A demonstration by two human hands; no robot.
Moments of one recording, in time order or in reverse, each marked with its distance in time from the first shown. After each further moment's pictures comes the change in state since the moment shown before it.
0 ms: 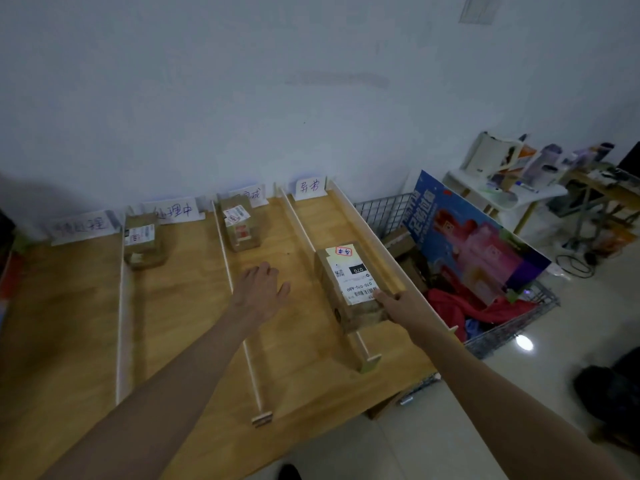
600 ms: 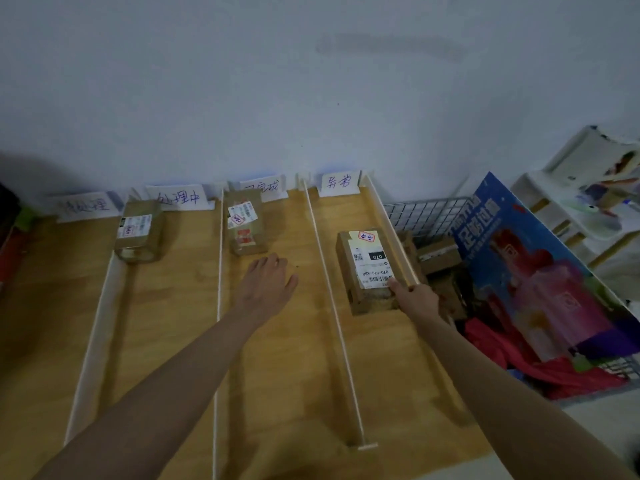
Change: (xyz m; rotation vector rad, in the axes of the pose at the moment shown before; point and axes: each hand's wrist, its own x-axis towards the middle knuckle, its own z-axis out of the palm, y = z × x) left_hand 0.163 0.019 0.023 -0.023 -0.021 -0.159; right_hand 0.218 -0.058 0.008 -0.088 -0.036 -0.021
